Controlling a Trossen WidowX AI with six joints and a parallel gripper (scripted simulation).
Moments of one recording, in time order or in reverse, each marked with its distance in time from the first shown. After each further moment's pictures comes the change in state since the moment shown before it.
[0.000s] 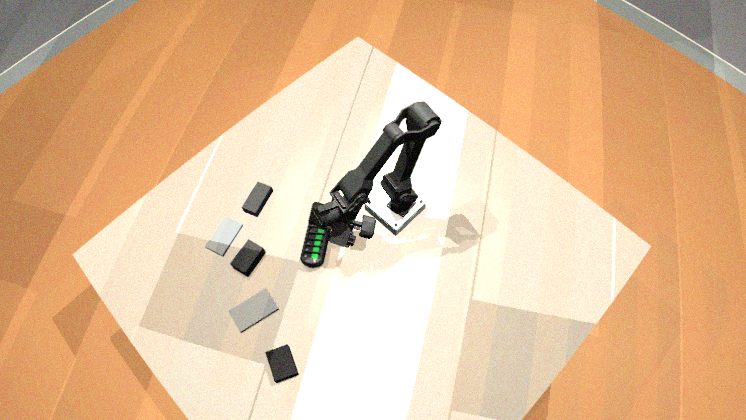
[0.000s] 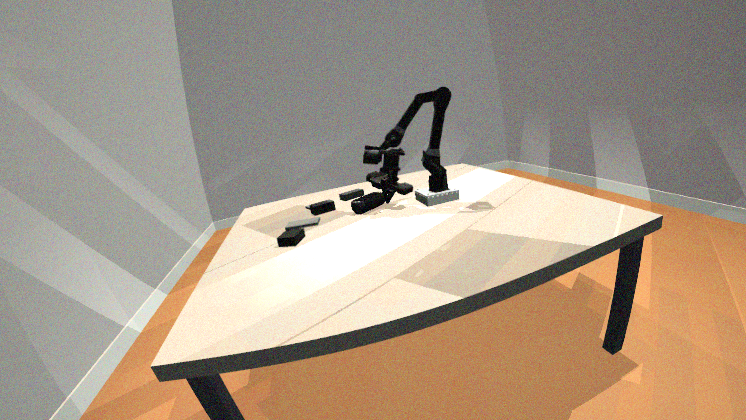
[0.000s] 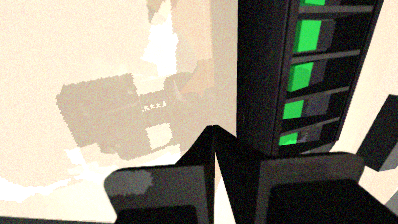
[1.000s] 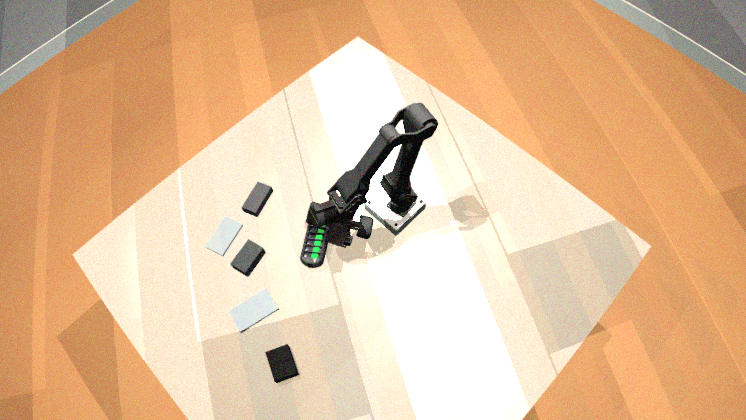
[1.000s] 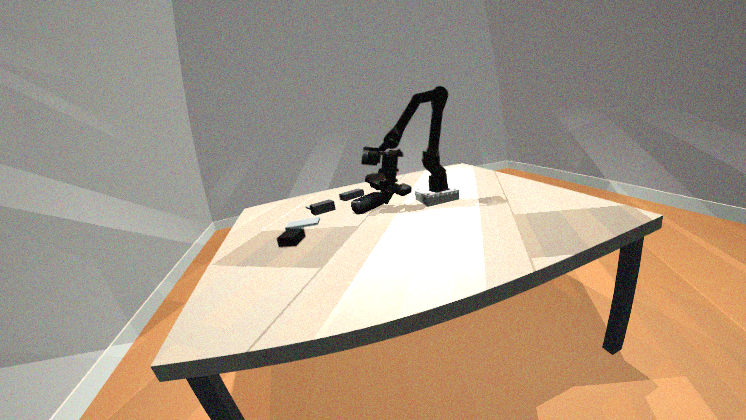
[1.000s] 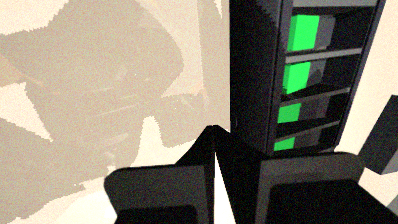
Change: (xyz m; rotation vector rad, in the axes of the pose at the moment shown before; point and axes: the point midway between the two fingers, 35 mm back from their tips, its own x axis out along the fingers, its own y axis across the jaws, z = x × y) arm 0.006 -0.006 -0.001 0.003 0.003 0.003
